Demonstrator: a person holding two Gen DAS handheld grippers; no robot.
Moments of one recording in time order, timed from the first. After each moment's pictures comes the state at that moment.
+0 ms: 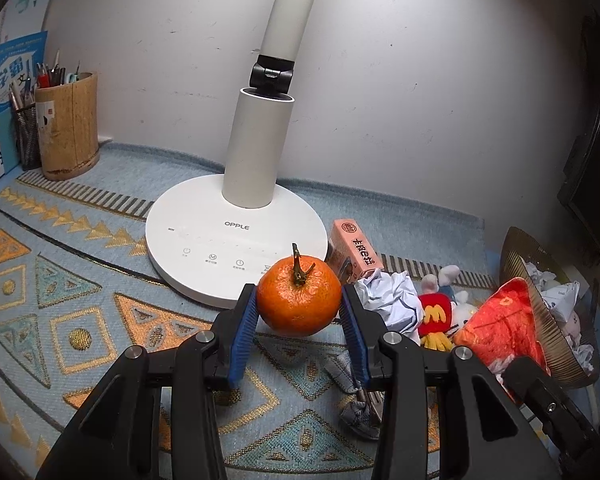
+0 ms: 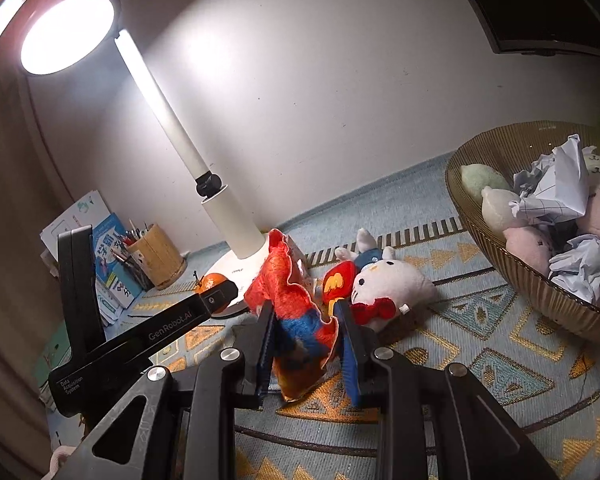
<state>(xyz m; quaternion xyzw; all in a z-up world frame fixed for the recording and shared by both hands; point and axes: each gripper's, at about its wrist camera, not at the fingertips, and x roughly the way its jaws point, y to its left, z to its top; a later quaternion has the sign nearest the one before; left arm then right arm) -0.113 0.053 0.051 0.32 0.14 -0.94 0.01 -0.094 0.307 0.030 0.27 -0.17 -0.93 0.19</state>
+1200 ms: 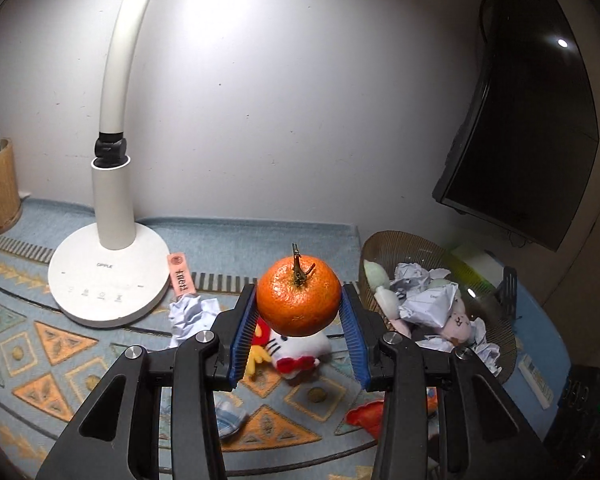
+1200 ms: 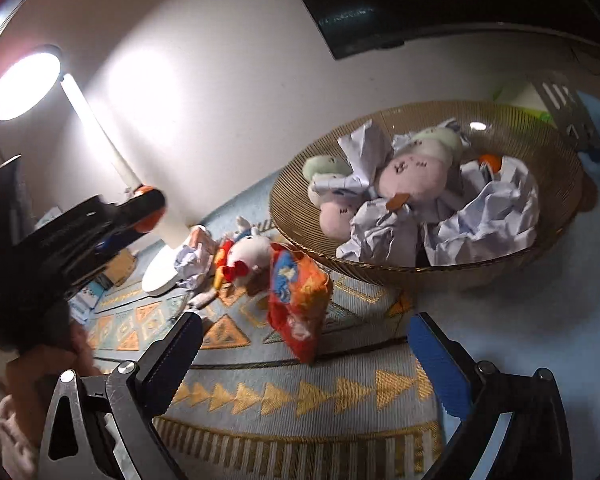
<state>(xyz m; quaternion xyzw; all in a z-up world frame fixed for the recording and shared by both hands) -0.090 0.141 0.115 0.28 0.11 -0.95 -0.12 -0.050 0.402 0.012 0.33 -0.19 -0.92 0.09</state>
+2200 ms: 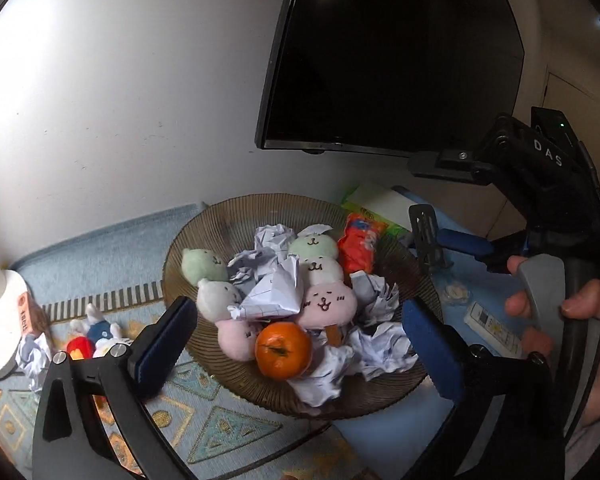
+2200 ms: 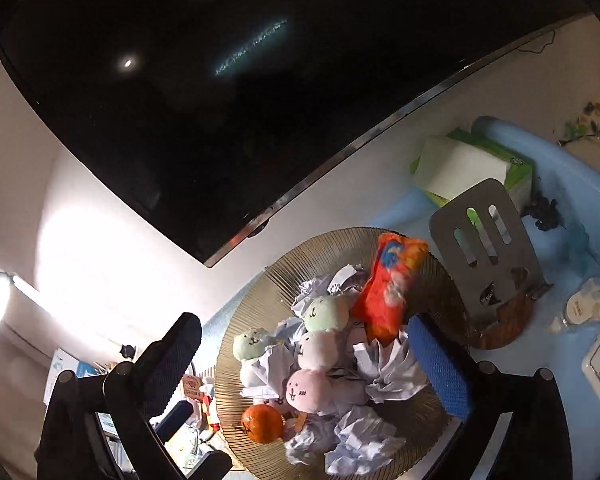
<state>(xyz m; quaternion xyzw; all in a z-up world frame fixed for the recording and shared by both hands) -0.113 0.287 0.118 0.31 0.02 -0.91 -0.27 -0.120 0.571 0.103 0.31 -0.34 -0.89 0.03</state>
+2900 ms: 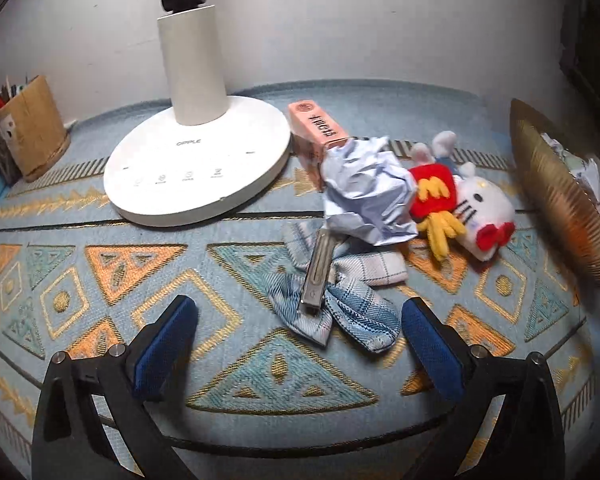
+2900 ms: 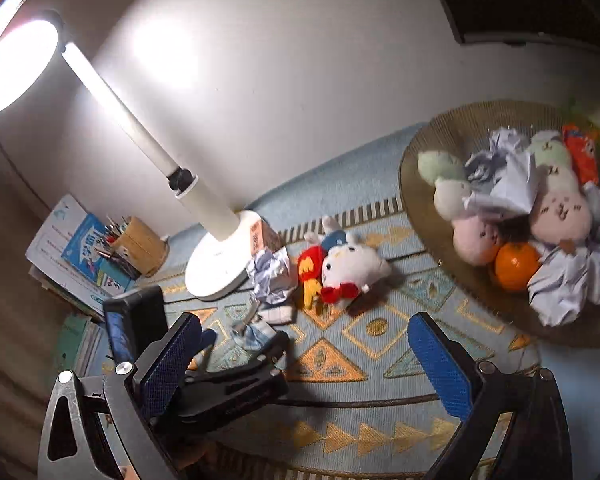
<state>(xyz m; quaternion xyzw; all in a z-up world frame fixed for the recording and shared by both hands) -0.131 0.109 0.002 0.45 0.02 -0.89 0.00 -0.103 0.321 0.033 0.40 -0.19 -0.89 0.14</state>
